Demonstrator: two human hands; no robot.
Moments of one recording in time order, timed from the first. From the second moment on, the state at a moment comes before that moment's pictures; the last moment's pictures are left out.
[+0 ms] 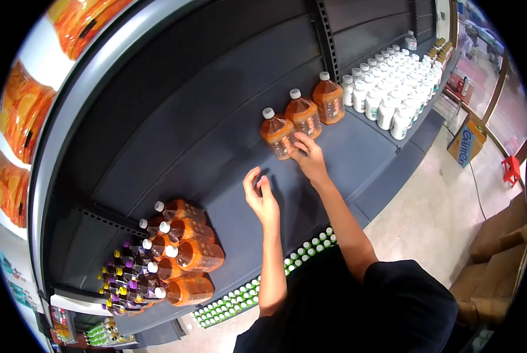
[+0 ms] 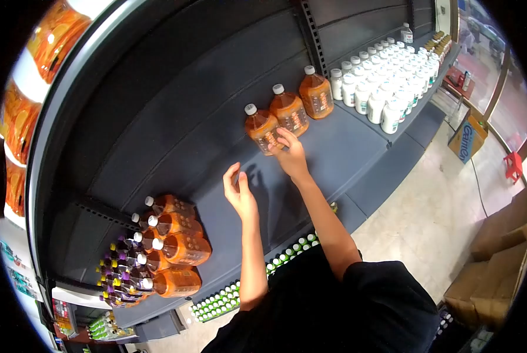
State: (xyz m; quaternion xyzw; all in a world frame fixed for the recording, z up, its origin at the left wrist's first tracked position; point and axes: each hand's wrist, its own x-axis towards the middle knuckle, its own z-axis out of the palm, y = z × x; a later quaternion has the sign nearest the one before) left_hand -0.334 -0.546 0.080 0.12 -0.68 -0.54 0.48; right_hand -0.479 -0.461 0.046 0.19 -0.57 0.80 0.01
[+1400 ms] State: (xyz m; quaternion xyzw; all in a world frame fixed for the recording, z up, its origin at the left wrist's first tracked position) left_hand -0.380 -0.561 0.020 0.11 -0.63 -0.66 0.39; right_hand -0.457 -0.470 0.079 0.31 -0.77 0.54 0.16
